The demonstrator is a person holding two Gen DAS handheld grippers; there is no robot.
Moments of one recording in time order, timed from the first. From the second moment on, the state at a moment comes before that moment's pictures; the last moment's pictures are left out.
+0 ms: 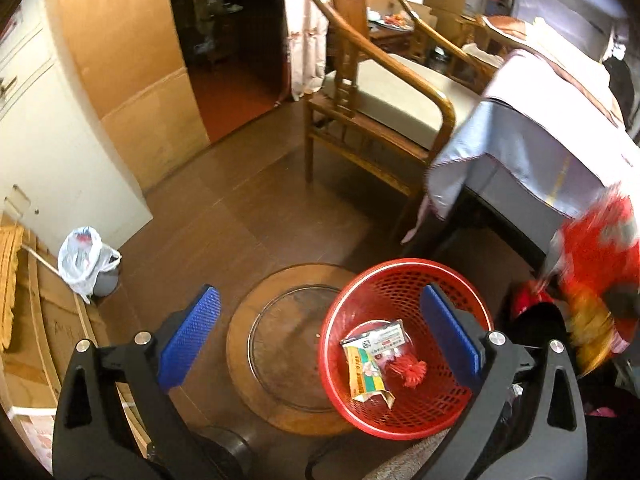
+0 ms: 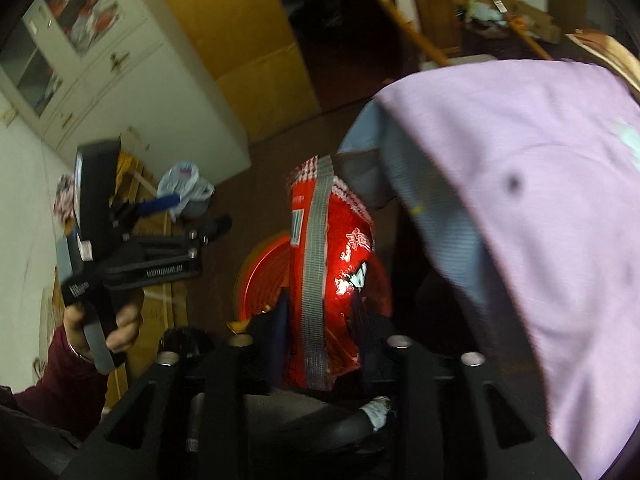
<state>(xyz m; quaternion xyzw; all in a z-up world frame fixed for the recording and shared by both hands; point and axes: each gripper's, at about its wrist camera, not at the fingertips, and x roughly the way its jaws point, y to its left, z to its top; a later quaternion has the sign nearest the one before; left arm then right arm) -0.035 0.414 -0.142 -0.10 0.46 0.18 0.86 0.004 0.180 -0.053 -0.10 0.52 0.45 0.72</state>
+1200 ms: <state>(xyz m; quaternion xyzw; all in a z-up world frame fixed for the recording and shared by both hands) -0.002 0.194 -0.038 0.05 0.38 0.05 0.92 0.000 -0.055 0.011 0.07 0.38 0.34 0.86</state>
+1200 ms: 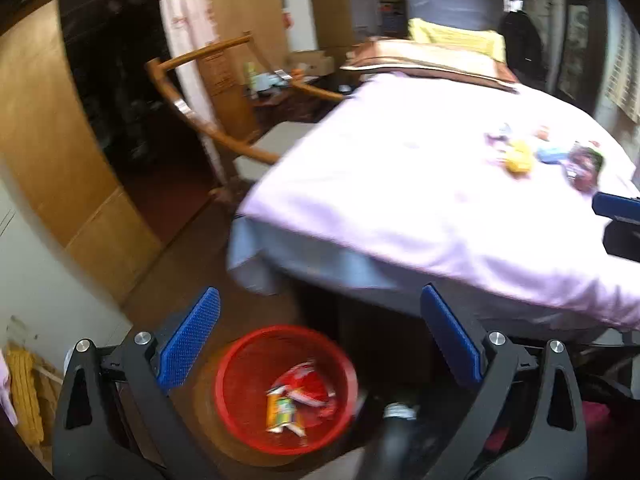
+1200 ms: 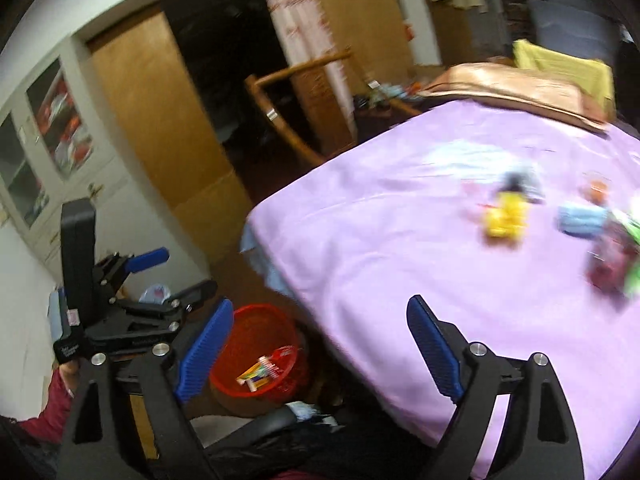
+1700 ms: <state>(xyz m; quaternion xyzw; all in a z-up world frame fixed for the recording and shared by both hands) 0.113 0.029 -0.063 0.07 0.41 -0.09 0.90 0.054 -0.256 -0.041 0.19 0.37 0.11 0.90</state>
